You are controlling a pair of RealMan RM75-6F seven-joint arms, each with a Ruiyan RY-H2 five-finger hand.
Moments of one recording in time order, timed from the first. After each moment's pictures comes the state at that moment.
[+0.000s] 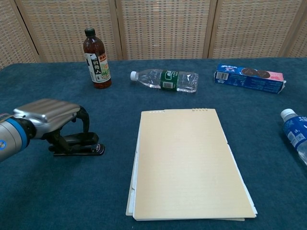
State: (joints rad) left arm -0.61 -1.66 -0.15 -1.71 0.83 1.19 0.98; right arm 0.09 -1.10 0.04 -1.62 -1.56 1.49 0.14
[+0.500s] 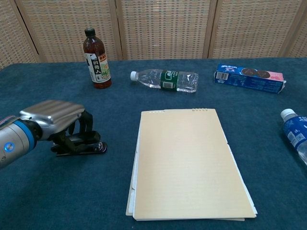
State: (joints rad) left arm -0.63 -1.70 -0.13 -1.68 0.84 1.22 0.95; right arm 0.09 -1.09 0.04 -1.62 -1.56 1.49 0.15
